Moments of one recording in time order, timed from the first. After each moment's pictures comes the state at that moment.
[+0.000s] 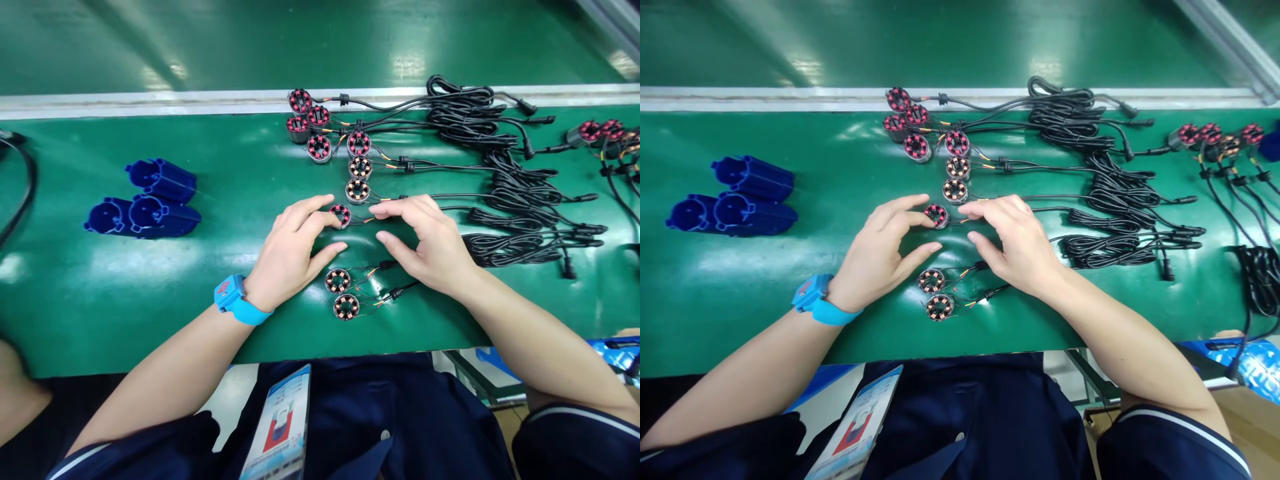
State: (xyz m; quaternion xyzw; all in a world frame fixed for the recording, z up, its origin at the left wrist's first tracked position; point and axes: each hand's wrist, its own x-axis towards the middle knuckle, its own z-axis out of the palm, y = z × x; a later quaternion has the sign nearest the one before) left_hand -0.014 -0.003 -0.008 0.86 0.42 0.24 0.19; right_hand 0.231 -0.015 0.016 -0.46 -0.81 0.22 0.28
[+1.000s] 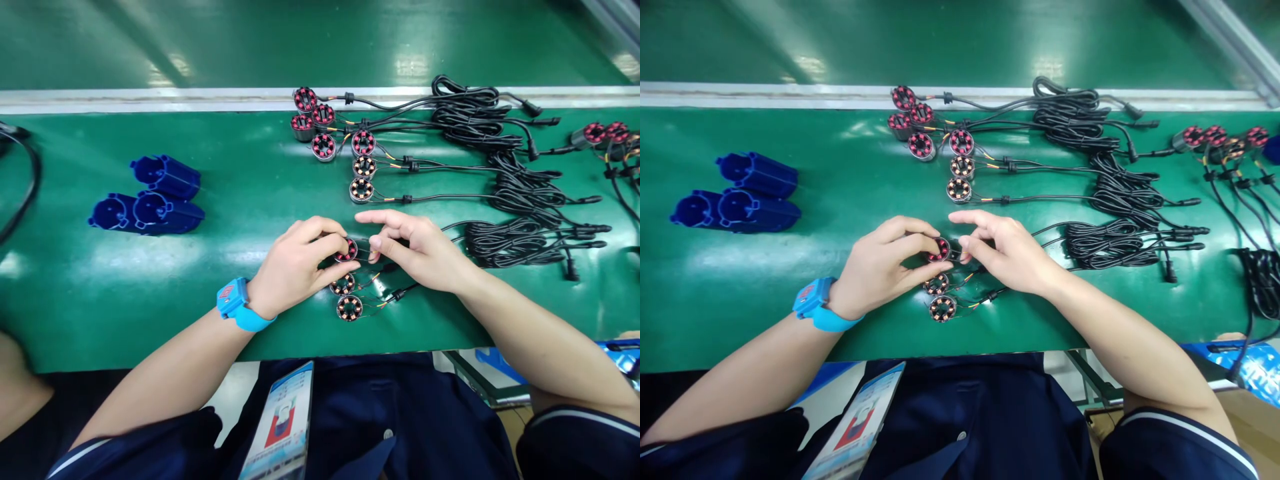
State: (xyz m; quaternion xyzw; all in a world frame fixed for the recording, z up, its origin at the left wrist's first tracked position) left_hand -0.013 -0.013 0.001 0.88 0.34 0.27 0.20; right_hand 0.221 -0.013 0.018 -0.44 -0.68 0.53 0.24
